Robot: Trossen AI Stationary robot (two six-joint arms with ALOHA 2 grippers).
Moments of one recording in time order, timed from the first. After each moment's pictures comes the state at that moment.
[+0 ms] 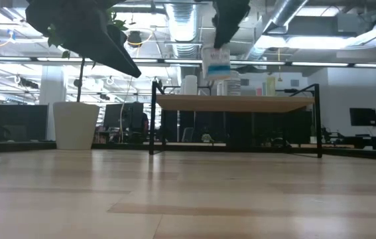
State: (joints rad) left arm -0.38 1.36 0.78 -0.17 -0.43 -0.13; right arm -0.01 1.85 1.89 -1.22 0.13 -0.04
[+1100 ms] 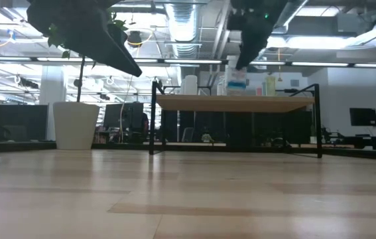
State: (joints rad) left arm -0.38 1.36 0.78 -0.17 -0.44 -0.12; right arm -0.44 1.53 1.48 -0.93 -0.03 -0.32
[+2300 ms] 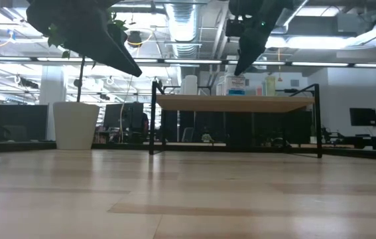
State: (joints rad) left arm -0.38 1.36 0.78 -0.17 -0.43 -0.12; right arm -0.48 1.56 1.48 -0.88 0.03 -0.37
